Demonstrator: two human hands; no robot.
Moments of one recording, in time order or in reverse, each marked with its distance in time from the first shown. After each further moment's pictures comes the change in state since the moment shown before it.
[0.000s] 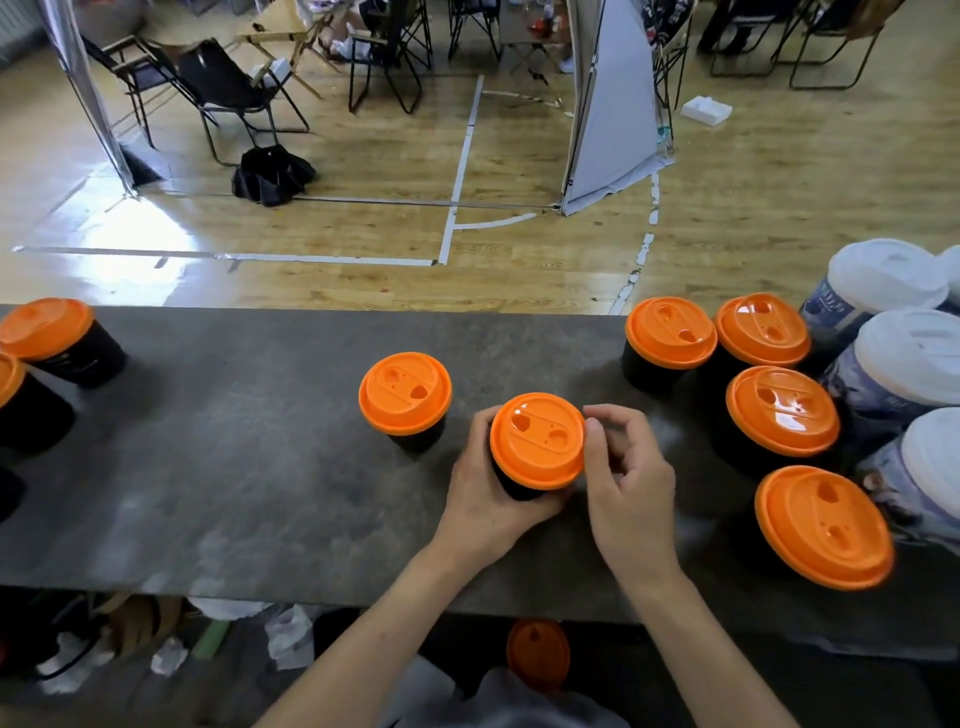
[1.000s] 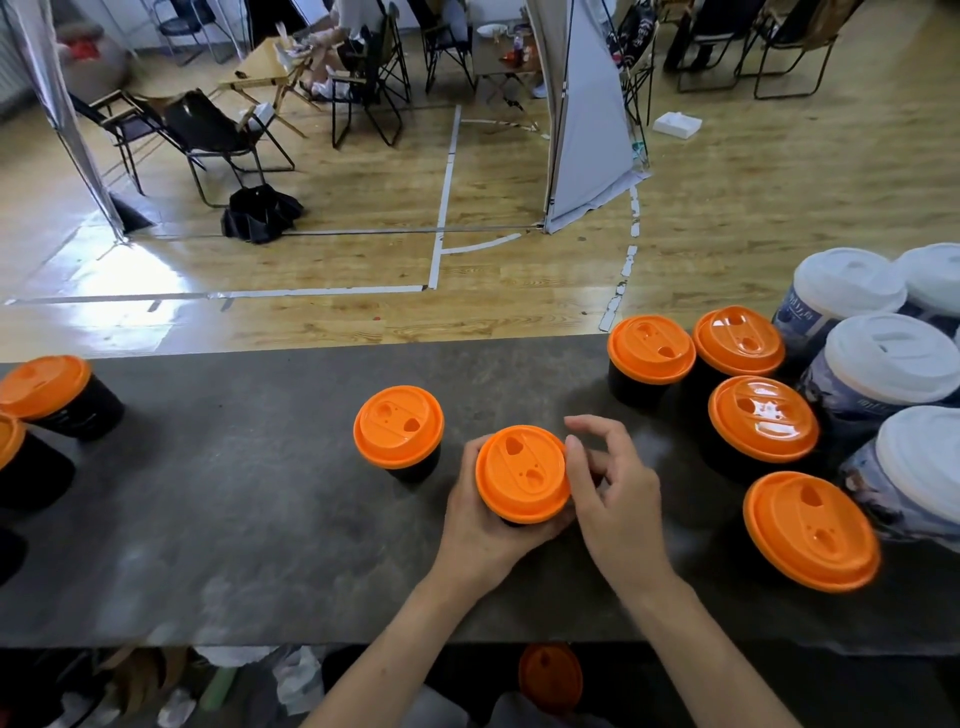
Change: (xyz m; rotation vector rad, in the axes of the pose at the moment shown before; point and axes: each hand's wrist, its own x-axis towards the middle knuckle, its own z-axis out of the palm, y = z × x) left_hand 0.000 0.004 -0.004 -0.003 -0.051 0.030; right_hand 0.006 0.002 0.000 -0.068 -0.074 -0.080
